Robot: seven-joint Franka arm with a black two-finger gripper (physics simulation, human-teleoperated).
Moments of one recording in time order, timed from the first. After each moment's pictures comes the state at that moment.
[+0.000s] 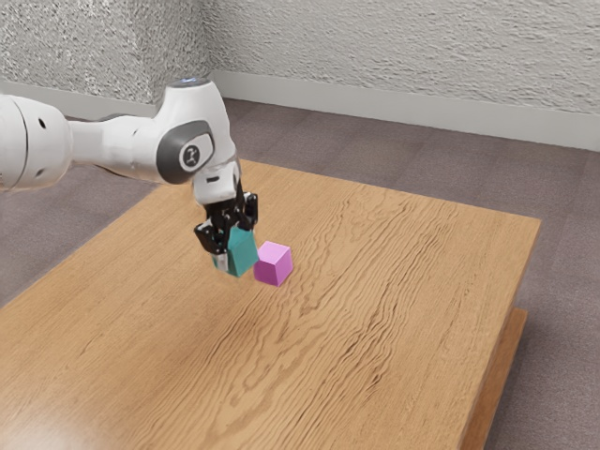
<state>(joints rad) 0.12 0.26 -0.17 -1.83 -0.03 2.09 1.68</state>
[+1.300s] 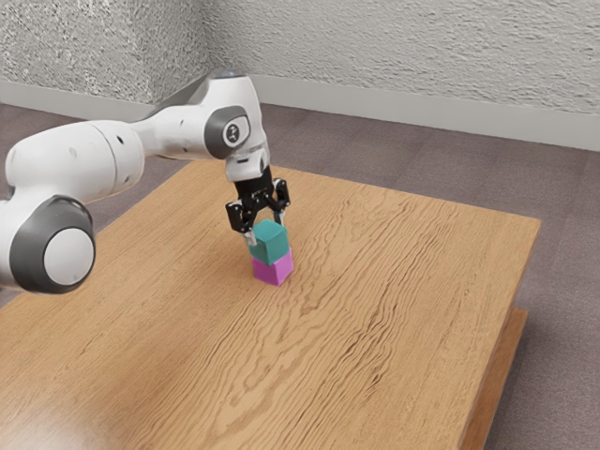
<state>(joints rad) 0.12 0.82 -0.16 -1.06 -0.02 1.78 1.85</state>
